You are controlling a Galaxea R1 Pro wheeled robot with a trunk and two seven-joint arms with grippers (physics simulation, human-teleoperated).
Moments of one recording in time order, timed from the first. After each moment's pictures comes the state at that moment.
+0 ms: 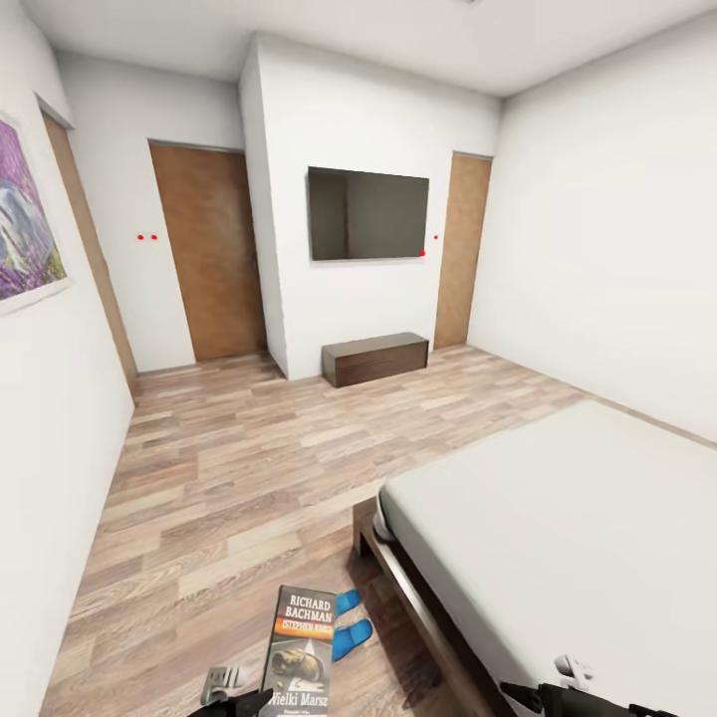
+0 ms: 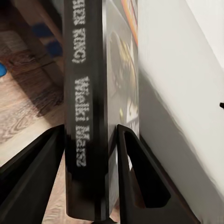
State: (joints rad) left arm -0.27 0.12 0.03 -0.44 0.28 0.07 -0.91; right arm -0.50 -0.35 0.45 -0.06 -0.70 0.09 0.98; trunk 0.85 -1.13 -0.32
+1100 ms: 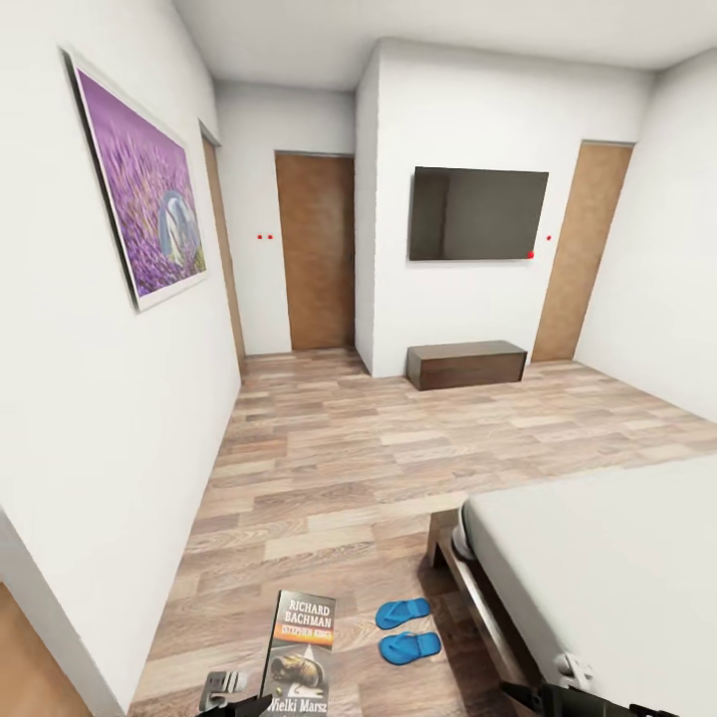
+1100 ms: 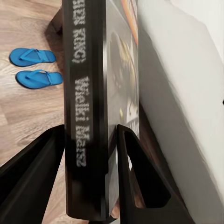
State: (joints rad) left arm -0.27 0.12 0.02 -0.42 0.28 0.07 -0.91; right arm -0.50 -0.35 0.45 -0.06 -0.70 0.09 0.98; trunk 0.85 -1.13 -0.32
